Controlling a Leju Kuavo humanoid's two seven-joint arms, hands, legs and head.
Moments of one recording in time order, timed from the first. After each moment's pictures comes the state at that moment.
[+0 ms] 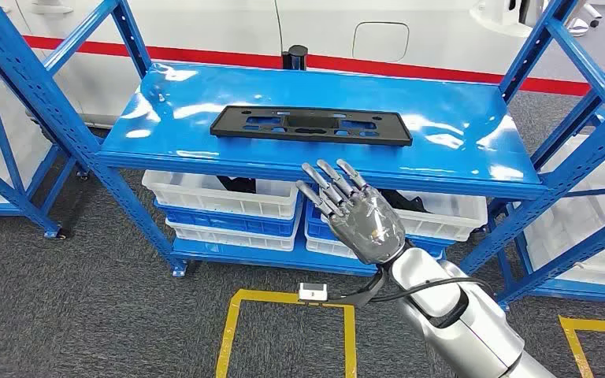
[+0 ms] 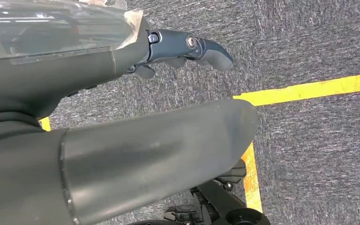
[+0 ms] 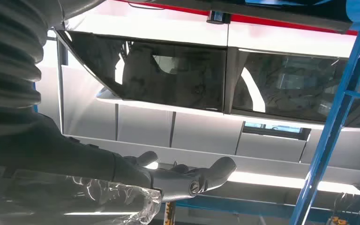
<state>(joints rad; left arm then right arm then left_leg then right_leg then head) -0.04 0.03 -0.30 -0.20 0.28 0.21 -0.33 -0.50 -0.29 0.79 -1.55 1.35 -0.35 -0.05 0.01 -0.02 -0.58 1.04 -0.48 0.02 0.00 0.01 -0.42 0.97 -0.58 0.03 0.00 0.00</state>
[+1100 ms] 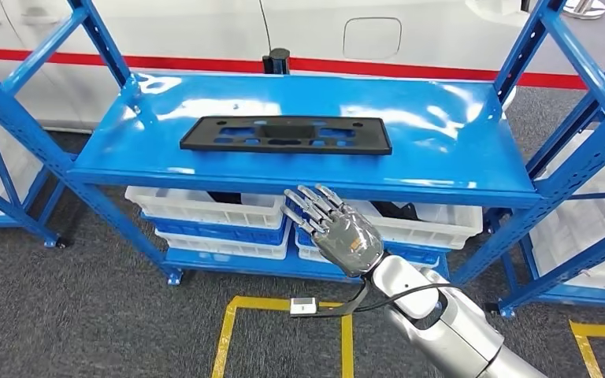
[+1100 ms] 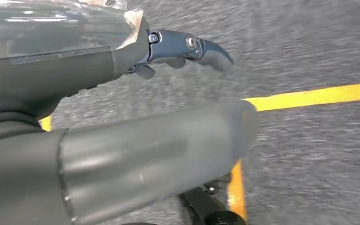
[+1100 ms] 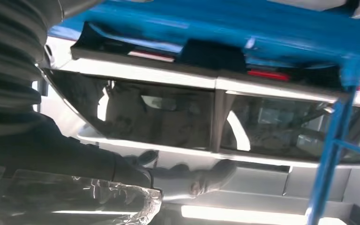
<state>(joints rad) -0.05 0.03 -0.30 -0.20 0.29 0.26 -0.31 -0.53 -0.25 0.89 -1.40 1.29 -0.36 -0.07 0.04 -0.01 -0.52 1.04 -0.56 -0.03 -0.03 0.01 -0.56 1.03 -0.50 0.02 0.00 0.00</state>
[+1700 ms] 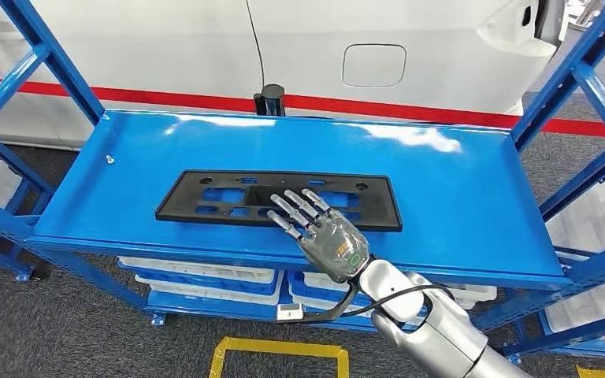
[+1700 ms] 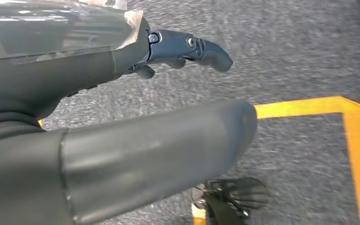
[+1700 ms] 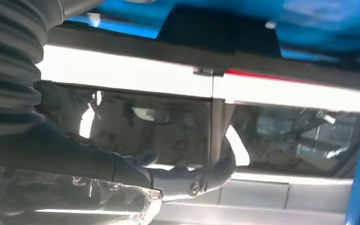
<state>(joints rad) -0.03 0.03 -0.30 -0.19 0.29 0.28 -0.31 -0.52 -0.23 0.91 -1.37 1.27 -0.36 -0.07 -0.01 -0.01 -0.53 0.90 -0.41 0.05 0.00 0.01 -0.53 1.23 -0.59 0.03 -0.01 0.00</state>
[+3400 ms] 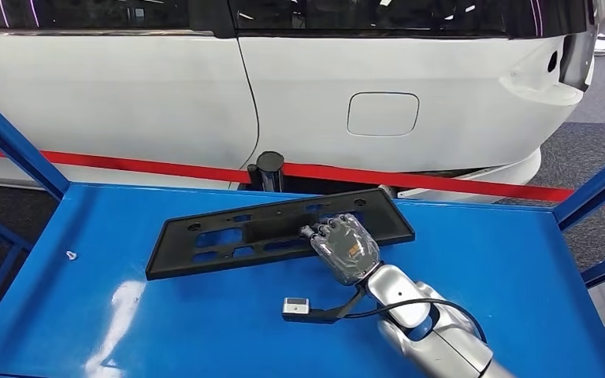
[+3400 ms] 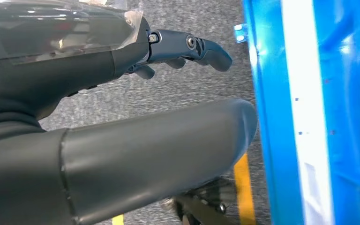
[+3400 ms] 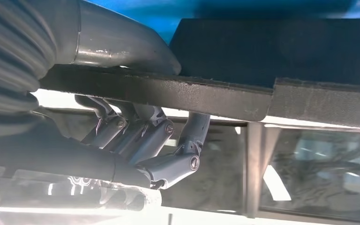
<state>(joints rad) -0.05 0.00 -0.29 -0.19 0.27 0.34 -0.33 -0.43 -0.23 0.82 -1.41 1.24 -0.31 -0.02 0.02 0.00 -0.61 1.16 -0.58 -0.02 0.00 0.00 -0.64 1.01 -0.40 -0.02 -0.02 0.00</state>
